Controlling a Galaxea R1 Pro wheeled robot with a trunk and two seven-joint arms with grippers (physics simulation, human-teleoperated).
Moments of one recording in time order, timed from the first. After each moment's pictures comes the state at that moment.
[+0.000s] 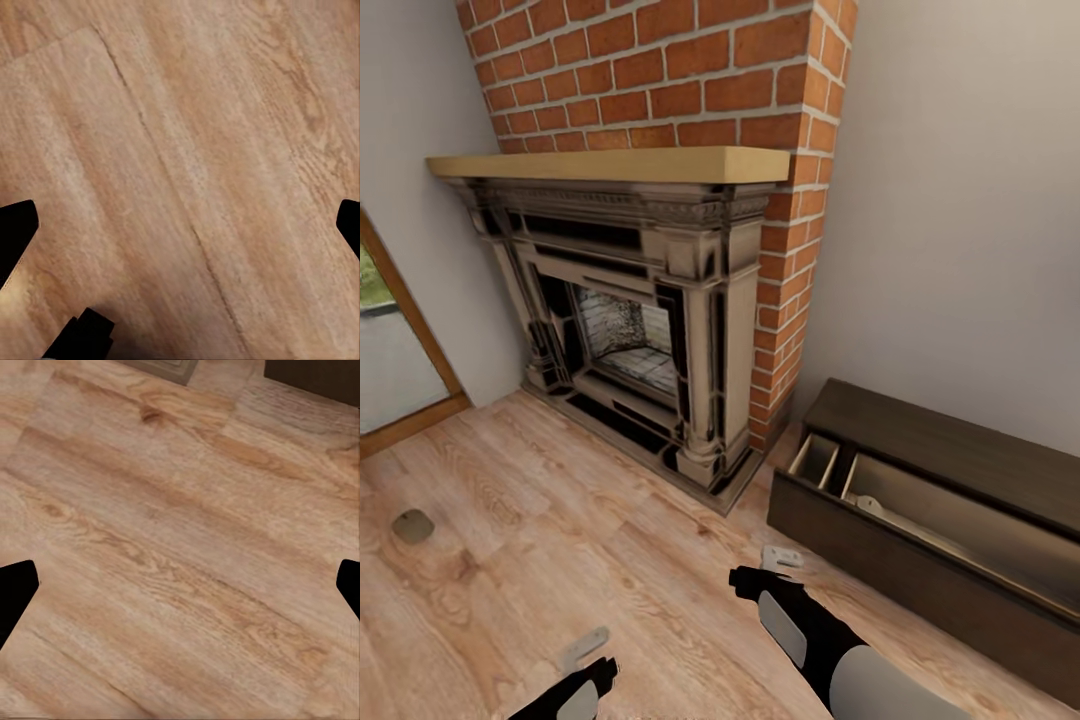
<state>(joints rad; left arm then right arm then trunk) -0.53 -0.04 -0.05 -0.13 0.53 -0.03 0.29 -0.64 0.17 0.49 -0.46 -0.67 0.20 -0.31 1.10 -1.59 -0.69</state>
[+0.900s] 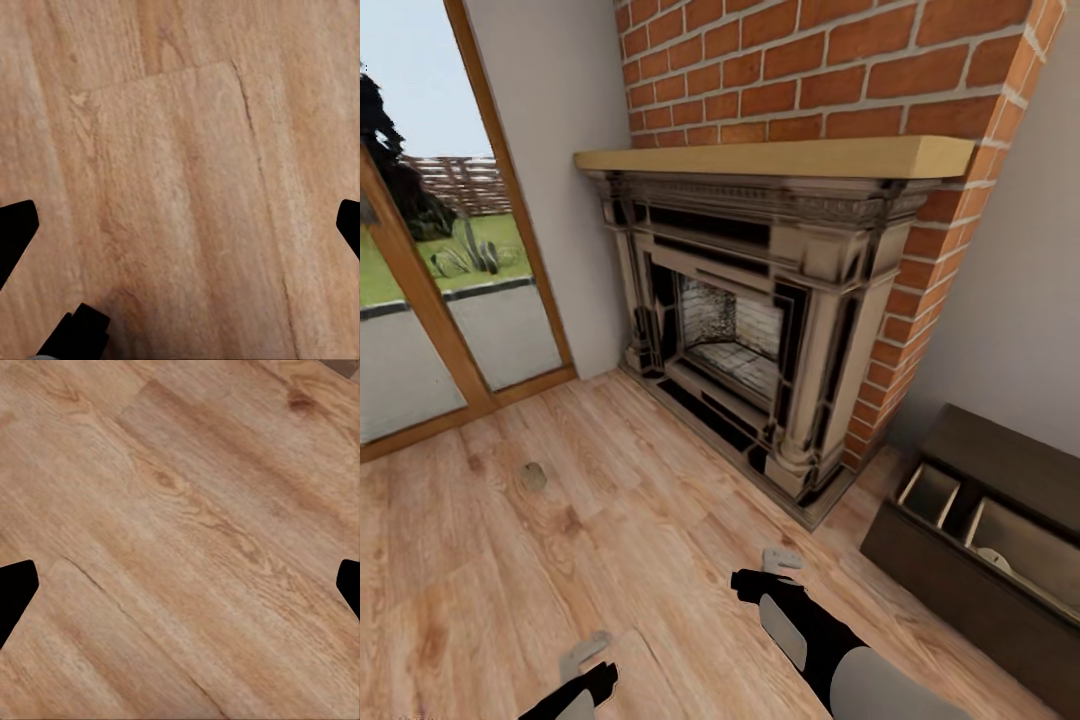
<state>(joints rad) -0.52 -0.04 -0.05 -0.13 0.53 -0.04 0.24 -0.64 0.17 0.49 -0.44 -0.64 0.20 -0.31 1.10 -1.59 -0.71</state>
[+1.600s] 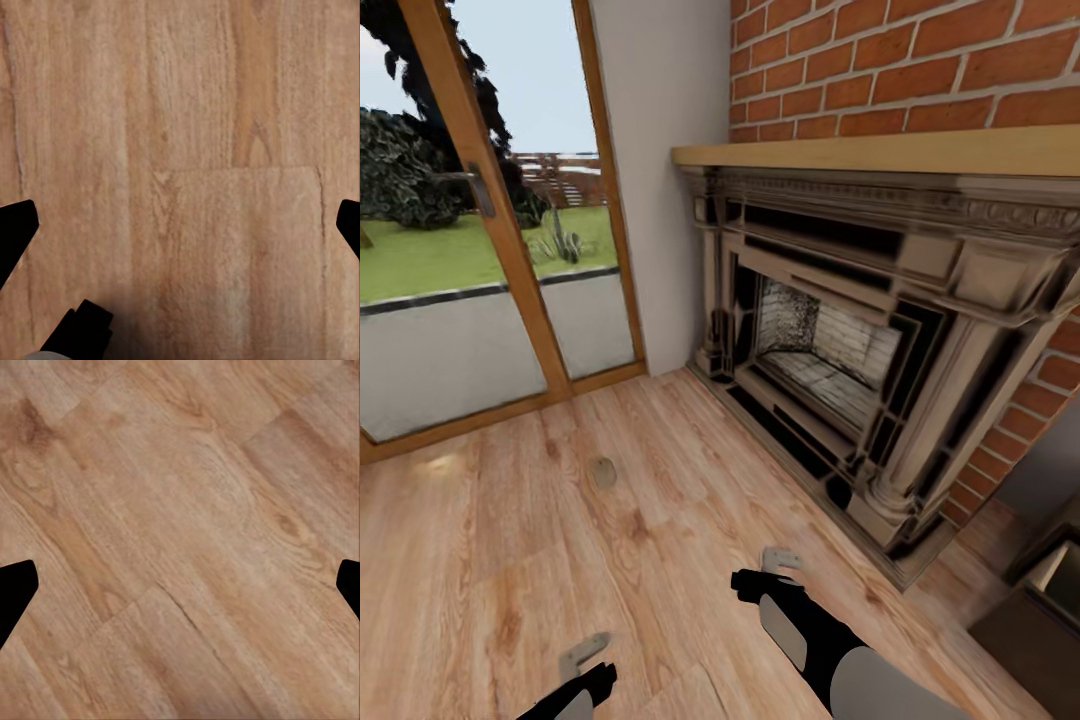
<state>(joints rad) -0.52 -0.03 -0.05 -0.13 0.53 -0.04 0.24 -0.64 0.17 0.49 -0.44 -0.64 0.20 -0.31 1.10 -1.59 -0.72</state>
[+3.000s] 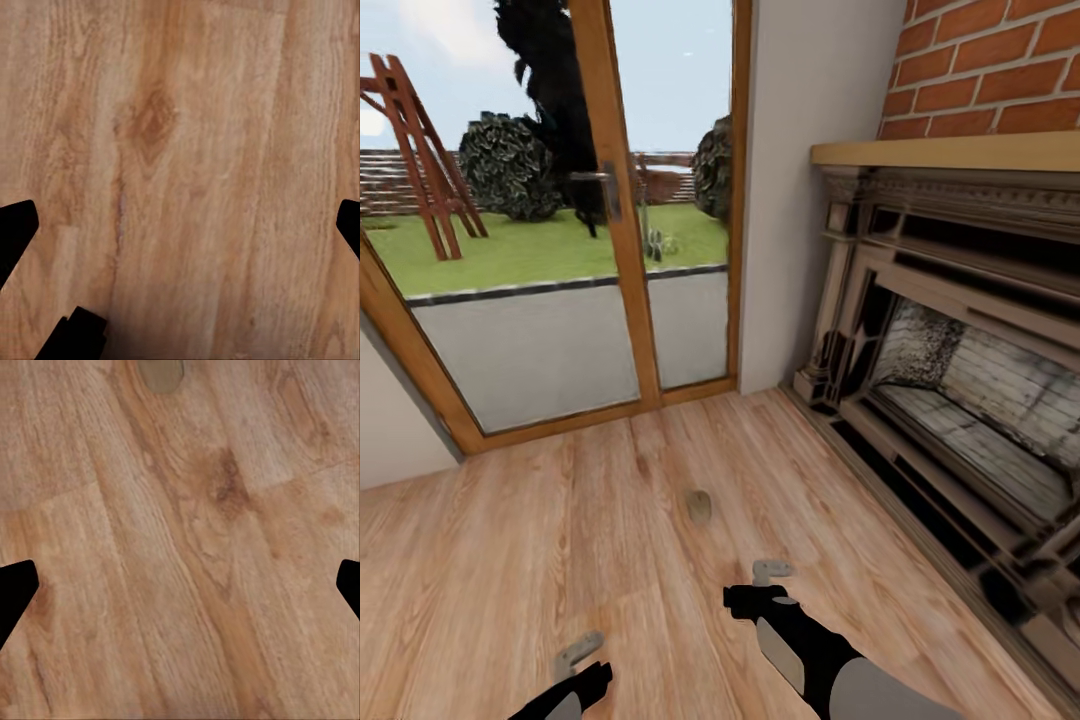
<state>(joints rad) -0.51 0.00 -0.05 -0.13 0.53 -0.02 0.15 -0.63 0.17 0.63 -0.37 -0.64 0.13 -0.23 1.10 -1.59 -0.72</state>
